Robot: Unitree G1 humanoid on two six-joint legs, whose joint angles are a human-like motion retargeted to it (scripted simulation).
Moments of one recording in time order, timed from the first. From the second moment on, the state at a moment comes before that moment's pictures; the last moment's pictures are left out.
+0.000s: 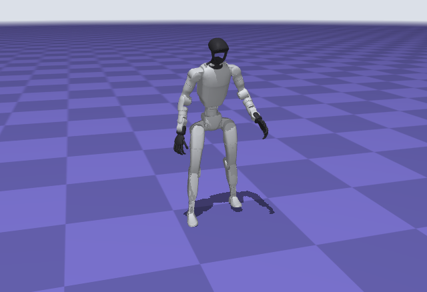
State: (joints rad) left arm -0.28 0.39 -0.18 0.72 -0.25 -0.19 0.11; right arm -0.02 -0.35 0.09 0.99 -0.26 0.01 -0.12; waist 0.12 -0.03 0.27; left_leg 0.03 0.04 -0.07 -0.02 -0.32 -0.09; right_leg -0.13 -0.19 -0.15 -0.09 0.04 0.26
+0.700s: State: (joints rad) left arm 0.28 0.39 0.01 1.28 -0.03 -0.10 -0.22; right arm -0.26 -0.27 0.15 1.02 -0.24 -0.02 -0.12; waist 0.44 -0.12 0.33; left_leg -0.19 0.10 0.31 -0.09 -0.12 -0.09; right_leg 0.02 -0.15 0.01 -0.05 -0.15 0.26
